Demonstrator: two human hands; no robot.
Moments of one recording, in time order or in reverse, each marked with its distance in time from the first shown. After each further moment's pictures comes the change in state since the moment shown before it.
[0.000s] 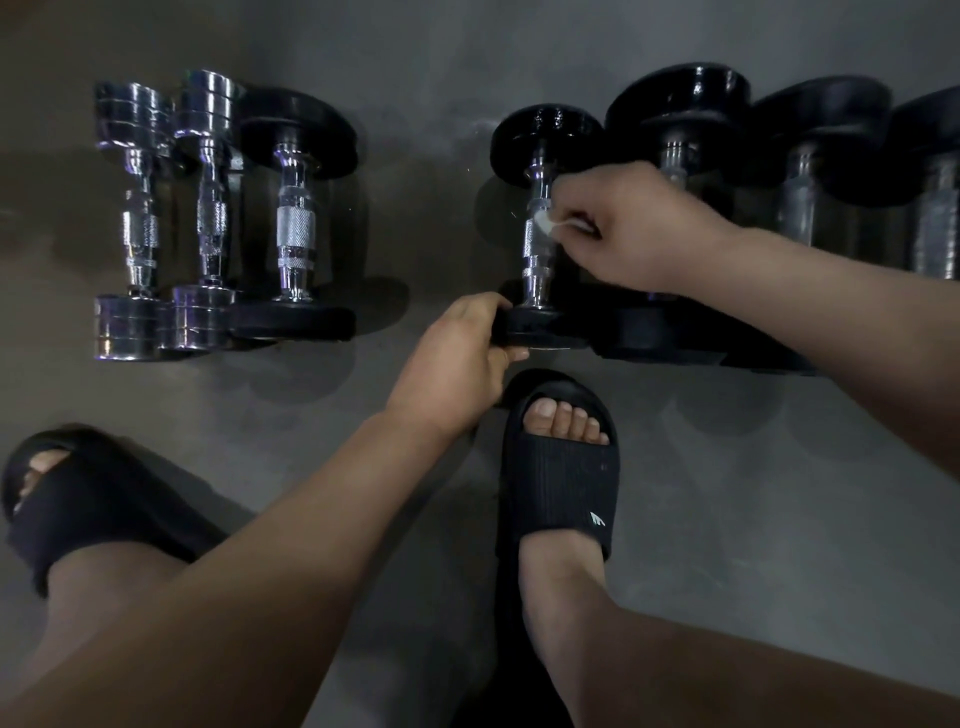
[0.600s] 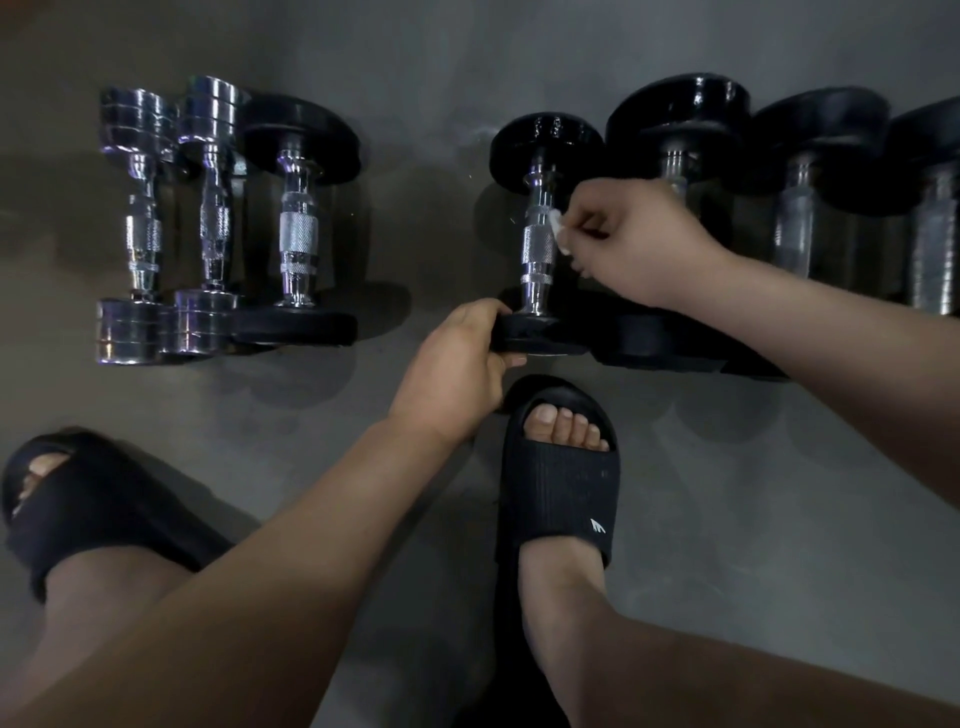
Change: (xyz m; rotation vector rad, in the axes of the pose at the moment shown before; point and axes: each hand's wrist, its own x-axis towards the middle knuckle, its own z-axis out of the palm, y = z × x) left_hand -0.001 -0.001 0.003 -0.026 0.029 -0.008; right_hand -0.005 0.005 0.018 0.294 0.132 0.345
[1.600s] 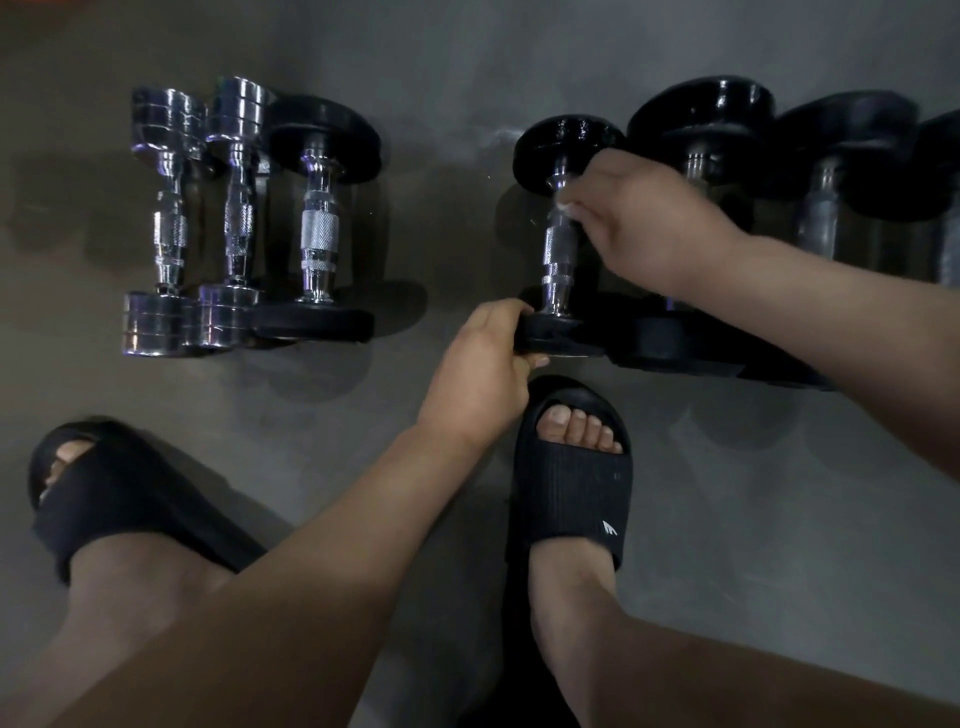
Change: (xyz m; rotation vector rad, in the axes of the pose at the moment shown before) left_hand -0.004 0.004 0.011 -0.096 0.078 -0.007; right_hand 0.017 -0.009 -0.008 -0.437 -0.014 -0.433
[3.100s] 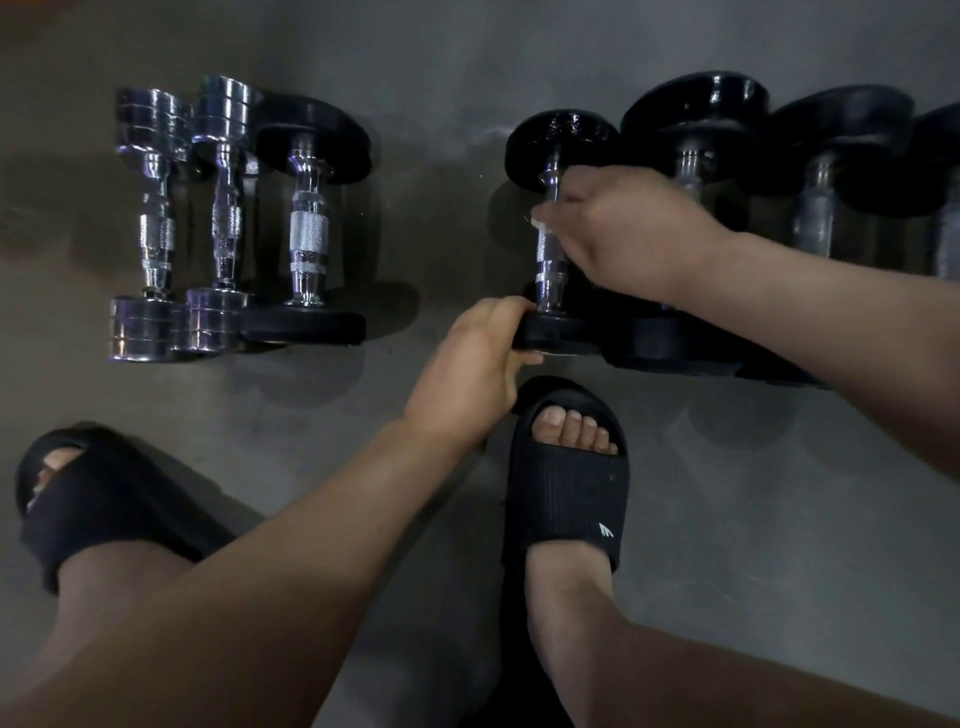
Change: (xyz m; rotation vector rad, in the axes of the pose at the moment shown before) left_hand 0.004 -0.001 -0.006 0.117 -0.068 0.124; right_hand 0.003 0.001 0.006 -0.178 -0.078 -0.123
